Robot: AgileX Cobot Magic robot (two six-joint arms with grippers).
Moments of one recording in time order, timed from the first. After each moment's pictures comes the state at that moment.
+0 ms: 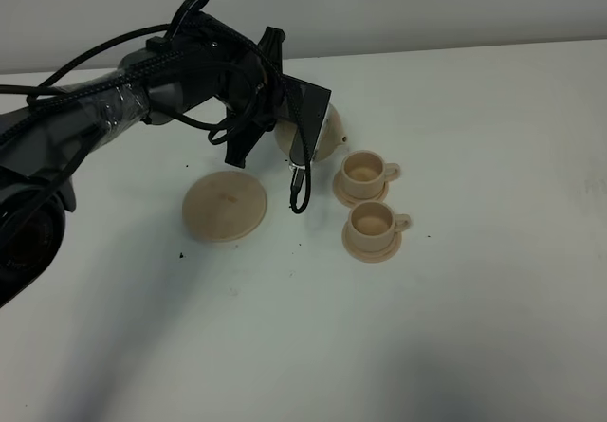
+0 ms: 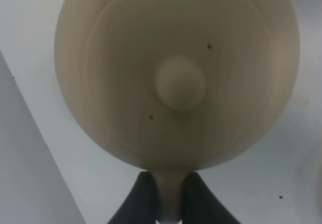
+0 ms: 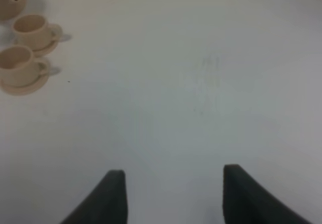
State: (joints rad) left arm -0.48 2.25 -1.76 0.28 0.54 1.31; right arm 0.10 -0.01 -0.49 0.07 1.06 -0.10
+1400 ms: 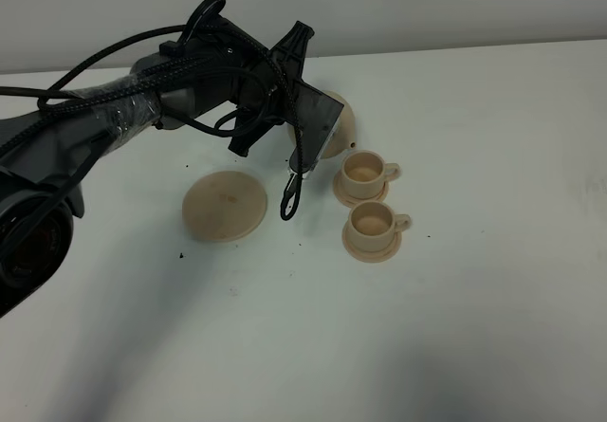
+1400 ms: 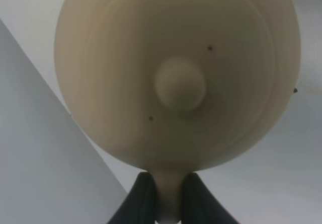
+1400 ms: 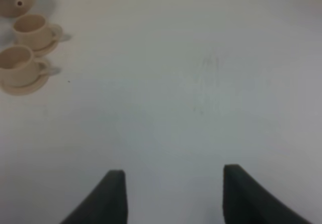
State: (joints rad) left arm -0.51 2.25 -1.76 0.34 0.46 1.47; right arm 0.10 -0.01 -0.49 0.07 1.06 -0.10
